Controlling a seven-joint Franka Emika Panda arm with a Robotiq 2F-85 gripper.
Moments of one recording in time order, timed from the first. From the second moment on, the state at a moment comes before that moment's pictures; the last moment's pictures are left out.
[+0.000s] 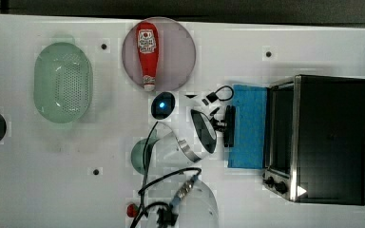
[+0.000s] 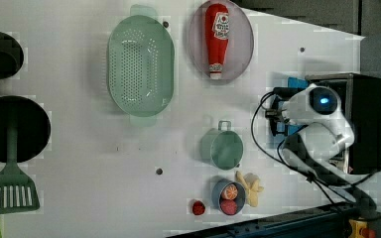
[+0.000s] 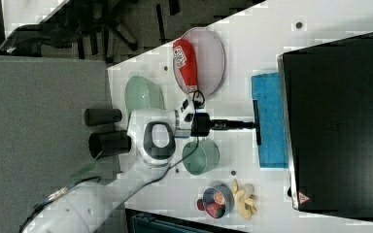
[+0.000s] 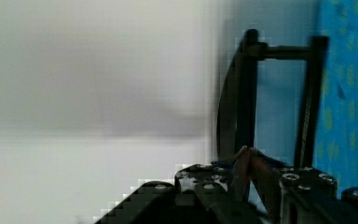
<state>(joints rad) 0.20 0.46 -0.23 -2.22 -0.59 0.87 -0.16</state>
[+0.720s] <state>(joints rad) 0.19 -0.04 -0.24 -1.96 -0.04 0.33 -0.13</state>
